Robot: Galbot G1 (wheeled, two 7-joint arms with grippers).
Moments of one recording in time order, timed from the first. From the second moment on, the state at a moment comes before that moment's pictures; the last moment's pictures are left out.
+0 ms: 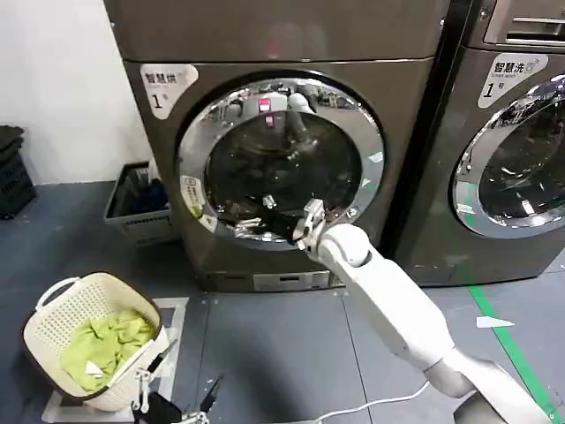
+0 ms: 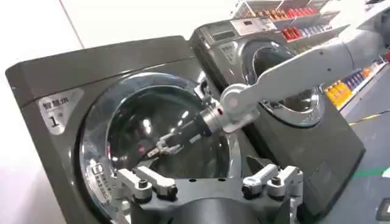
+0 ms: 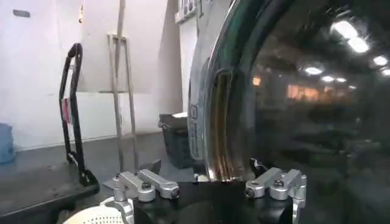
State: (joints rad) left arm 1.87 -1.29 -0.70 -2.08 0.10 -0.78 0.33; right arm -0.30 1.30 -0.21 1.33 0.65 -0.19 -0.43
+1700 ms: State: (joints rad) left arm 1.86 -1.30 -0.70 -2.08 0.10 -0.78 0.33; right arm -0.13 1.46 -0.33 1.10 0.65 -0.18 -0.45
